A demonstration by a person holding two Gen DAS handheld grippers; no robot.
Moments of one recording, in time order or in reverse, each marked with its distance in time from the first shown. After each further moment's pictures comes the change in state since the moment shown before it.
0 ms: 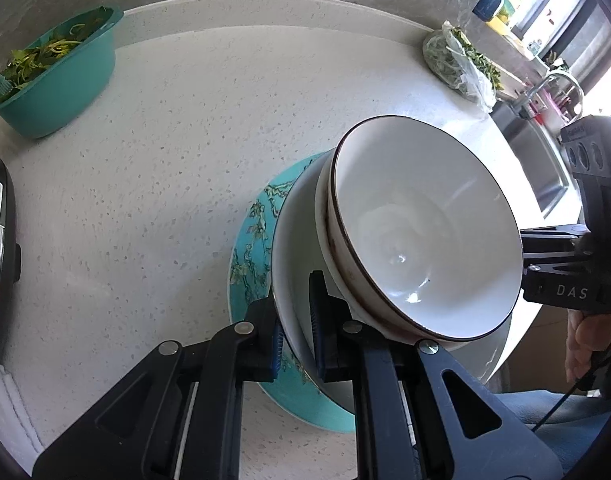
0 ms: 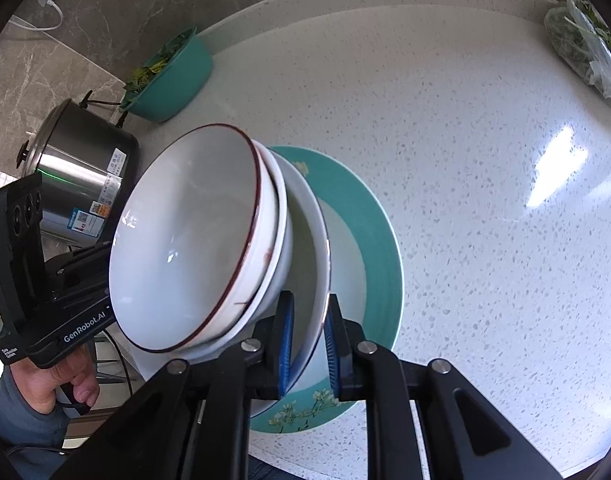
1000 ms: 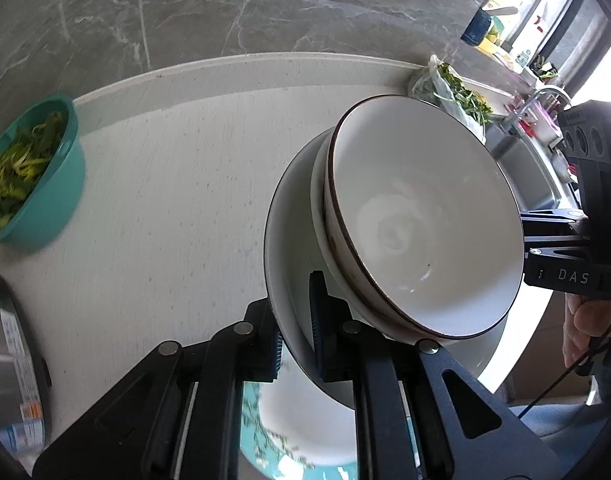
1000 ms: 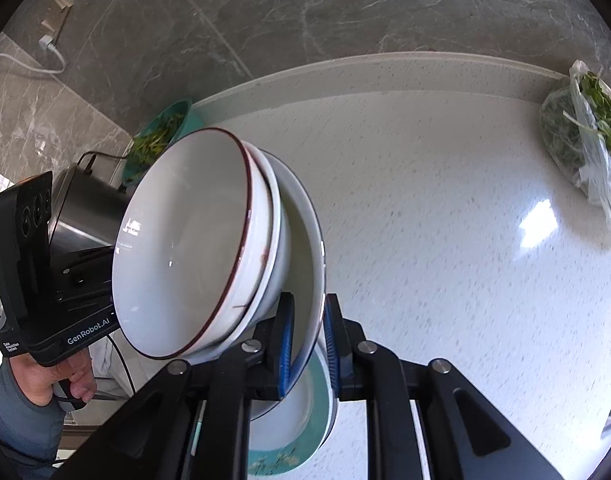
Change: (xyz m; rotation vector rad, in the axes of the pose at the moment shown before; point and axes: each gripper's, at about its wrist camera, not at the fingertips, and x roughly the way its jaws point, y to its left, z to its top) left arm -0.022 -0.034 0.127 0.057 -0.057 -0.011; right arm -0.053 -0.028 0.067 -0.040 -0.116 0.001
